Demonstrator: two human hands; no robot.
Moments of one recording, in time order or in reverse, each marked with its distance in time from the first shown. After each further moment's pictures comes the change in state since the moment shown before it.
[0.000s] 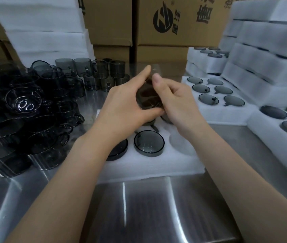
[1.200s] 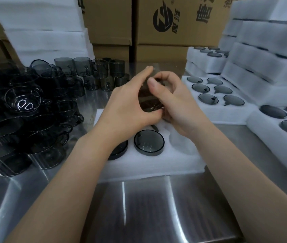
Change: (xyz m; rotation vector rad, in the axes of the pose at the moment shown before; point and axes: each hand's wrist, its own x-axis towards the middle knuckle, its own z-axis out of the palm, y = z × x) left_hand -0.001 0.001 0.003 -0.015 0.019 0.018; right_hand 0.002 0.000 -0.005 0.285 -0.088 0.200
